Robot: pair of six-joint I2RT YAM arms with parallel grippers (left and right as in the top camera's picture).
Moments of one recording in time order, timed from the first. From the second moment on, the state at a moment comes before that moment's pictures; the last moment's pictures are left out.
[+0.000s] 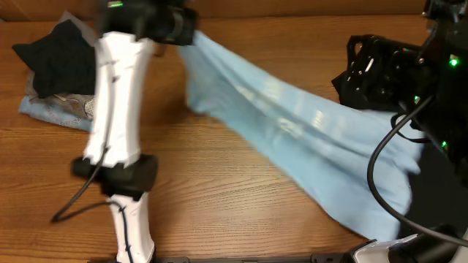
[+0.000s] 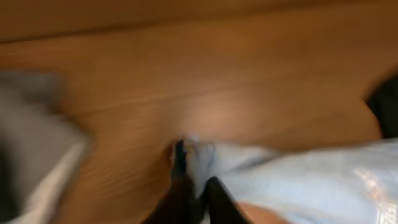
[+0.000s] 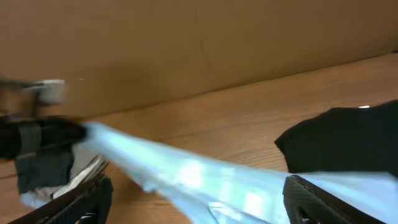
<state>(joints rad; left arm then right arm) -0.18 2.17 2.73 -1.51 0.06 -0.07 0.42 1.59 2.67 -1.64 0.26 0.49</state>
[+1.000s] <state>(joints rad) -0.24 2.17 2.71 -1.68 0.25 0.00 -0.38 1.98 2.16 -1.46 -0.10 0.43</state>
